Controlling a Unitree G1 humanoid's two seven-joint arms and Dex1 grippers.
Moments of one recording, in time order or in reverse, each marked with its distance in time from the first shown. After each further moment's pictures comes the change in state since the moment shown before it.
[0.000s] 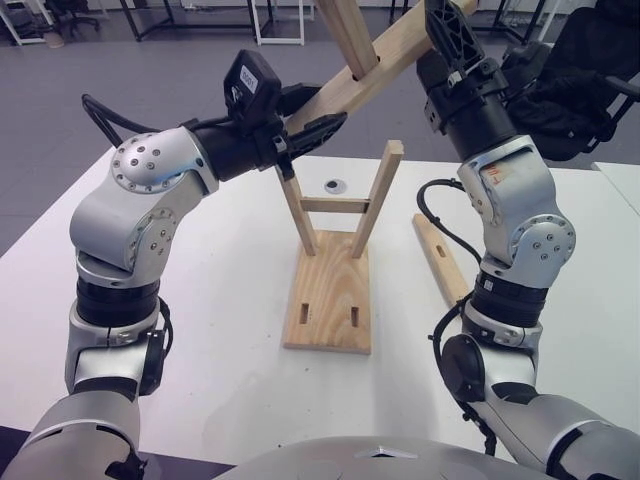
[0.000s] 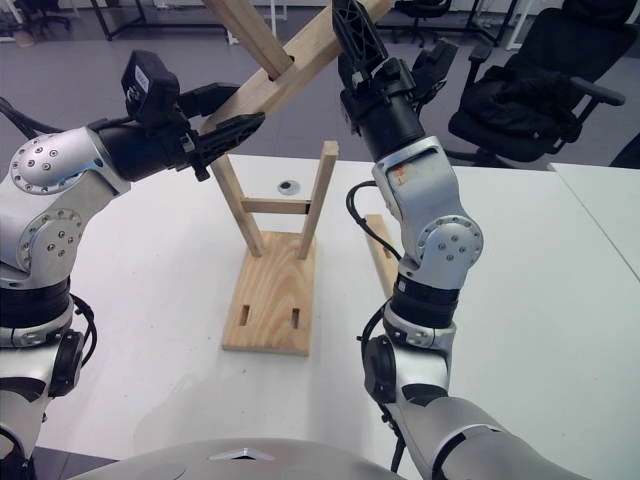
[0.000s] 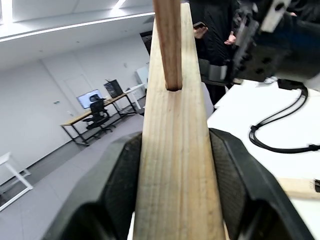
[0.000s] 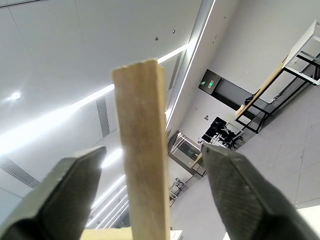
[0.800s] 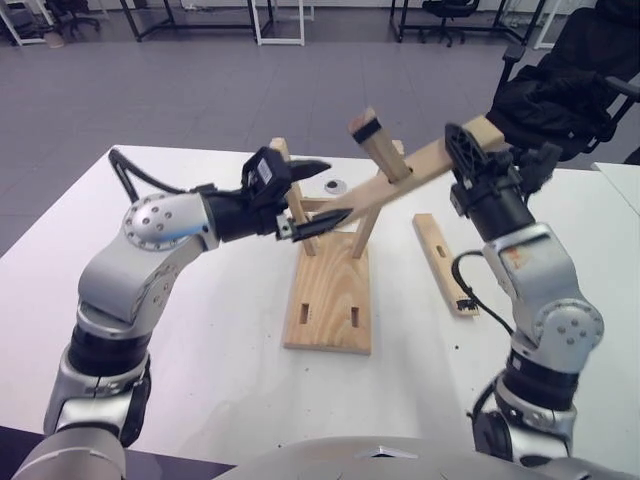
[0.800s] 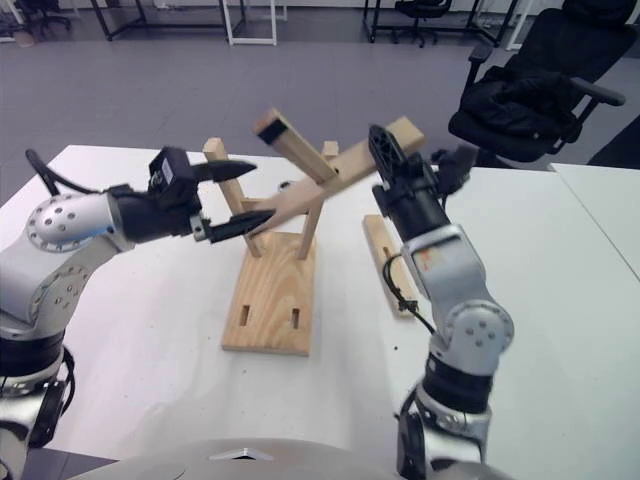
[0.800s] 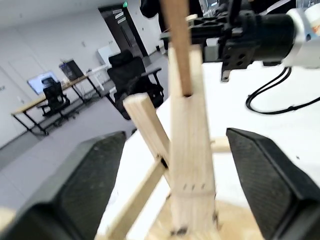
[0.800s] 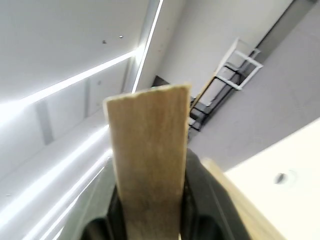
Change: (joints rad) left arm 0.330 0.073 0.017 -0.154 -0.002 -0.043 -0.130; right arm 0.527 -0.128 0.017 -0.298 0.031 -0.005 -0.110
